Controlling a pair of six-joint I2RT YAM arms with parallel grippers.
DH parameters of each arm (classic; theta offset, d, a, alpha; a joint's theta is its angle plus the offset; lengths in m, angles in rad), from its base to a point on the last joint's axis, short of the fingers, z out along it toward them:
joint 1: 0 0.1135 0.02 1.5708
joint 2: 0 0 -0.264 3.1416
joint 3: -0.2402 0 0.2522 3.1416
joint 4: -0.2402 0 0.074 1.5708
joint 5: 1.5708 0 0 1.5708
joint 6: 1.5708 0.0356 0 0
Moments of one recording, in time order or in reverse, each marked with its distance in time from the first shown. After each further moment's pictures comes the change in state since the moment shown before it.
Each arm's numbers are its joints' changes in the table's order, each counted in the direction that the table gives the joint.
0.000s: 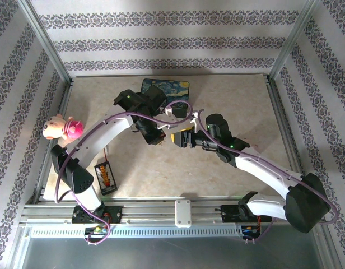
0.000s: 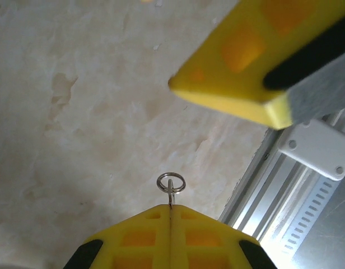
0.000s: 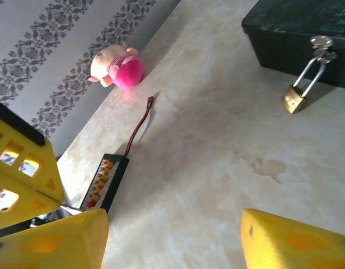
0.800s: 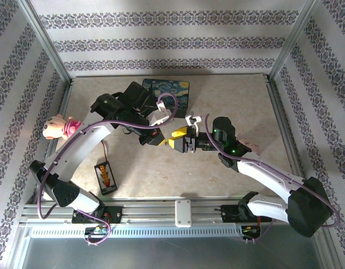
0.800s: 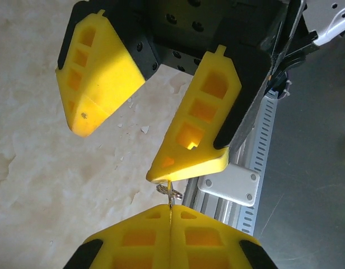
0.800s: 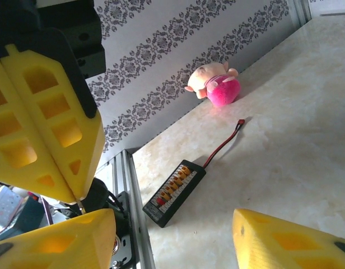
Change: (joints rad) left arm 0.067 0.181 0.096 0.129 0.362 0.029; right arm -0.001 0.050 0.074 0.286 -0.286 -0.005
